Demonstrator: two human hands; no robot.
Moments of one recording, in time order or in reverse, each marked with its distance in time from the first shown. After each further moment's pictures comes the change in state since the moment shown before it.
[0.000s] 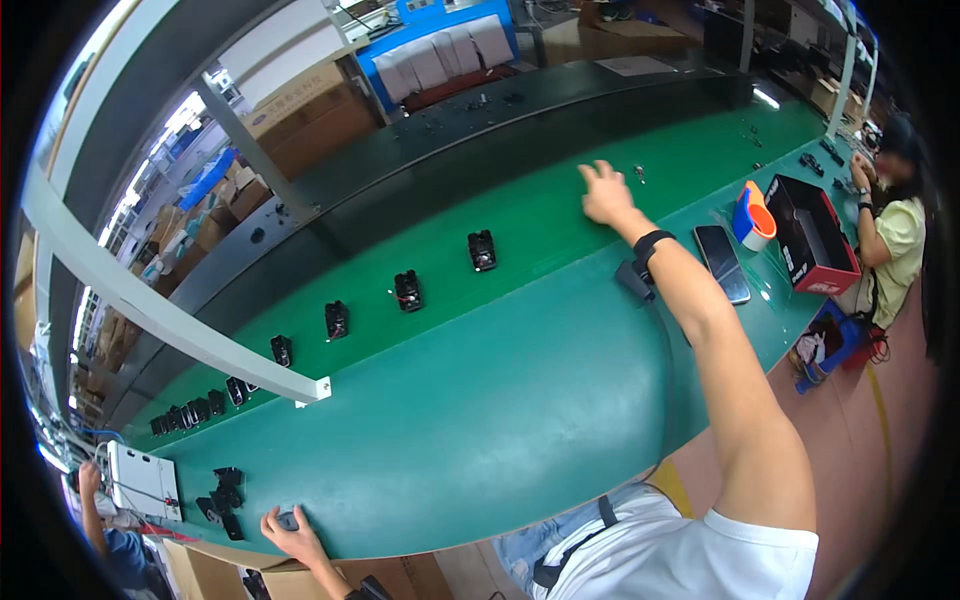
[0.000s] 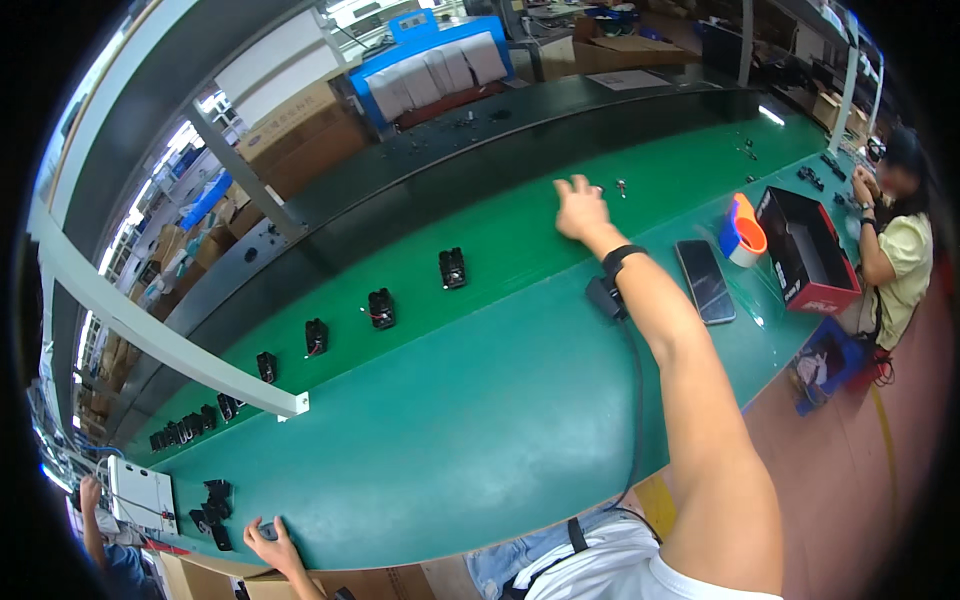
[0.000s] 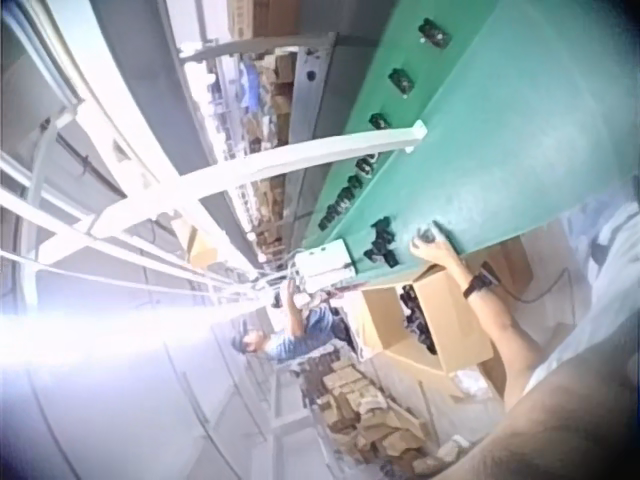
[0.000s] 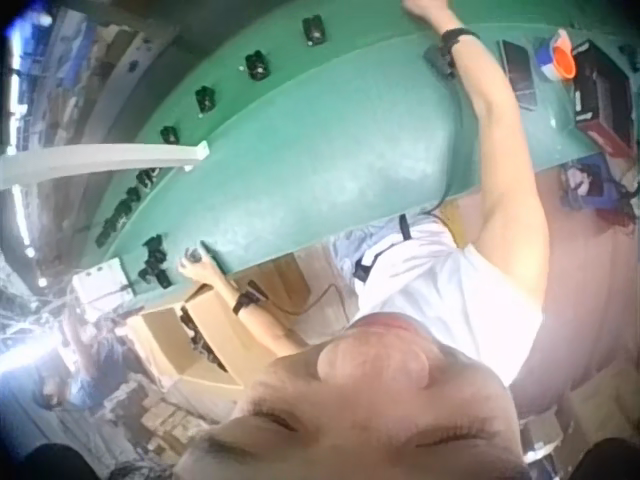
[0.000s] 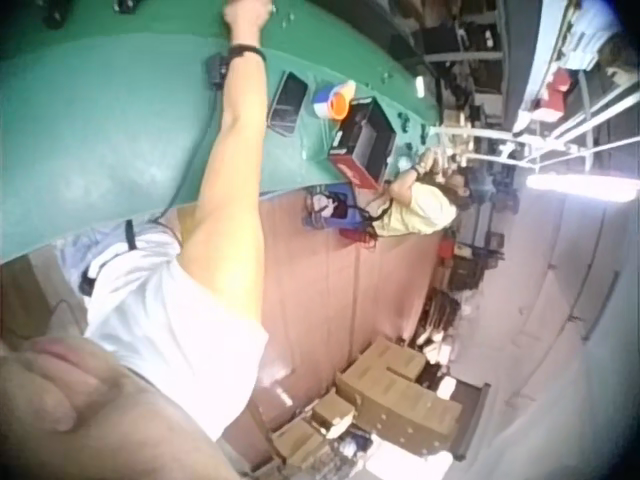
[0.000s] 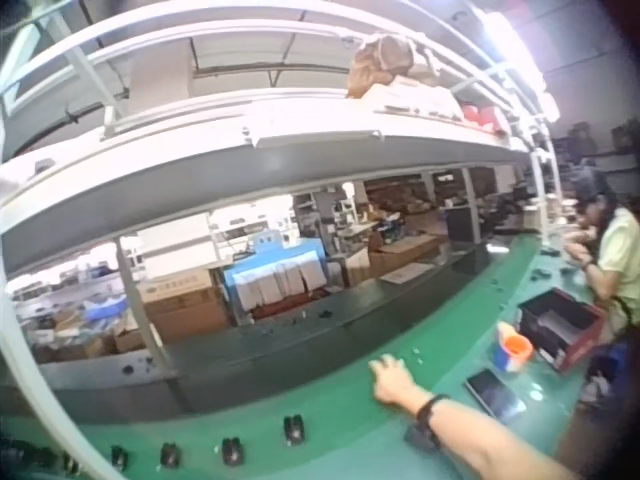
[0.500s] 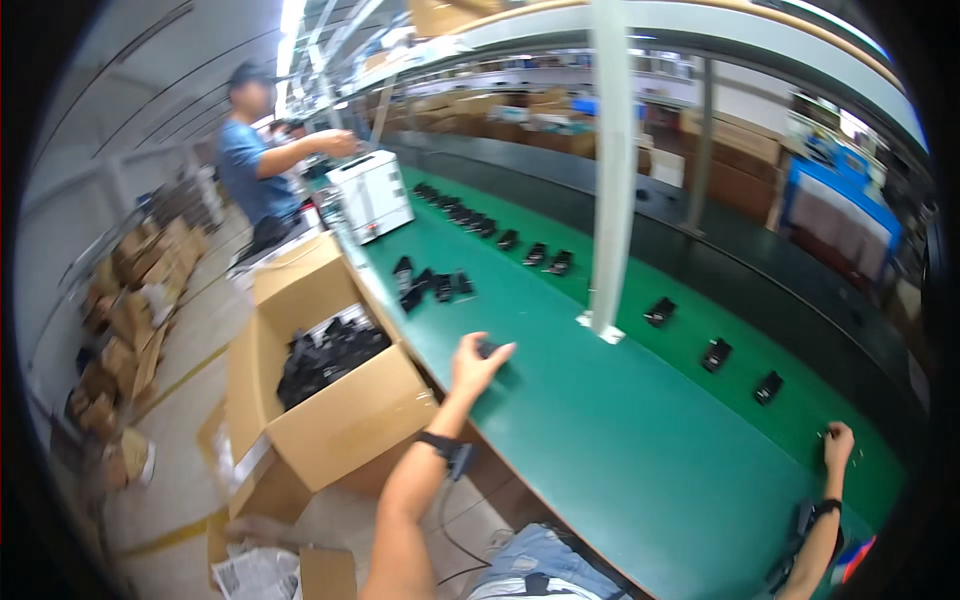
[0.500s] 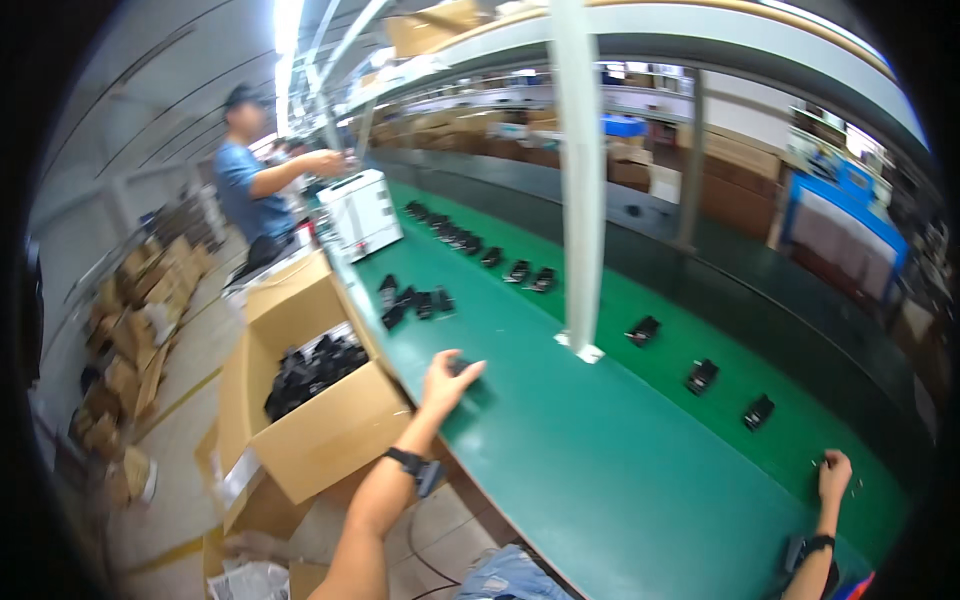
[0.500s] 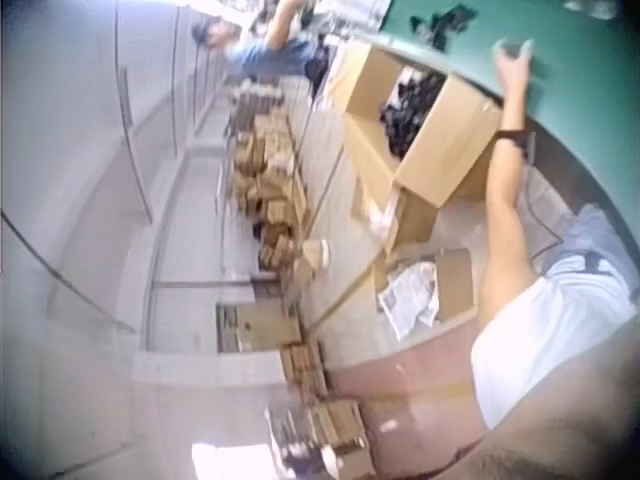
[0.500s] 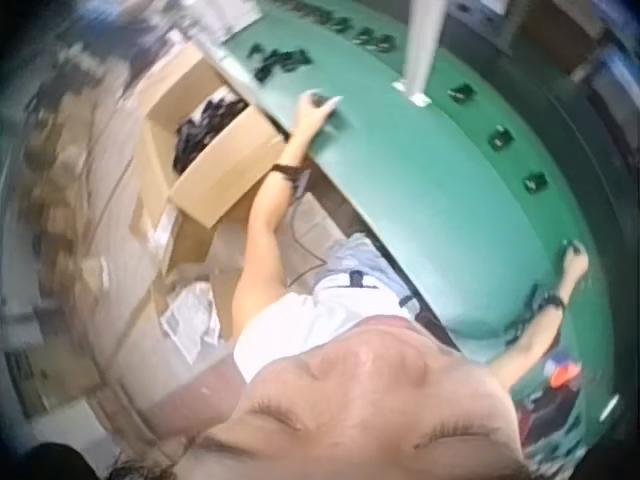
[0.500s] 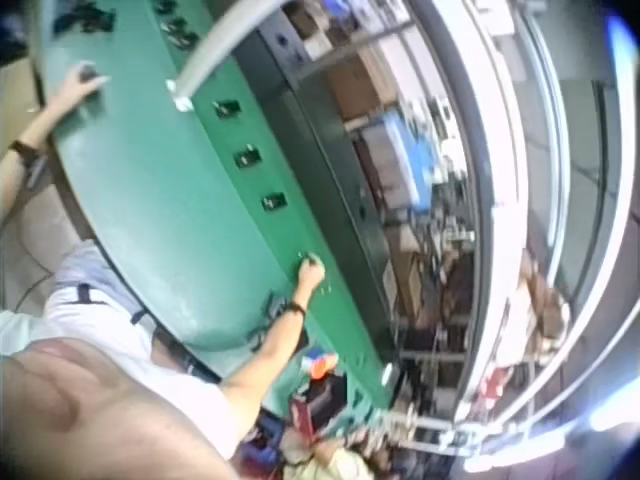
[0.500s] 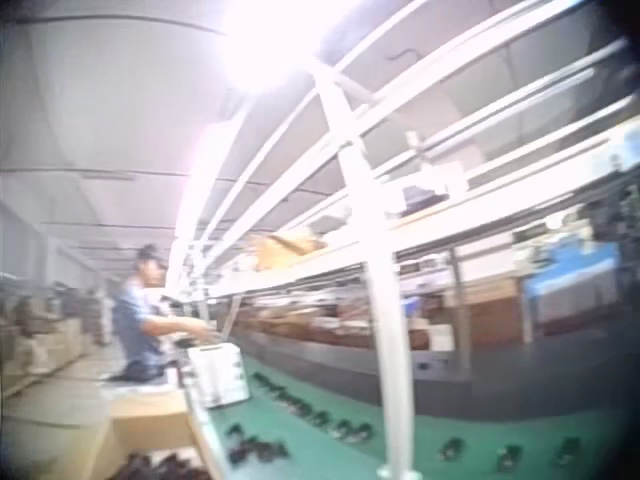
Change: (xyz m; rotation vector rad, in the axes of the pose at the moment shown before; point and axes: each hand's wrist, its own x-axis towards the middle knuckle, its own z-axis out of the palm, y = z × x) left_hand 0.010 0.026 0.006 -0.501 0.073 -0.439; right_hand 0.040 0.045 0.051 0.486 -0.016 -0.407
